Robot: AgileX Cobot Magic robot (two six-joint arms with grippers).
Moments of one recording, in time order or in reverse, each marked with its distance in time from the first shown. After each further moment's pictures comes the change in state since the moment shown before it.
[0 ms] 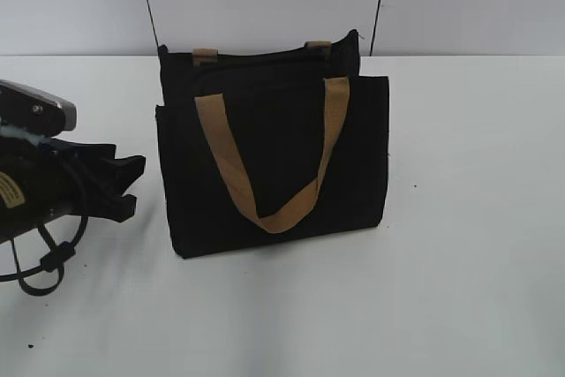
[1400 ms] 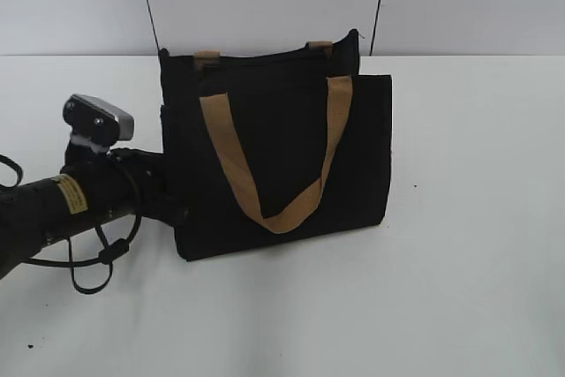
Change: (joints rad) left arm 0.000 0.306 -0.144 0.309 -0.285 -0.185; right arm 0.000 0.000 0.000 0.000 0.000 0.000
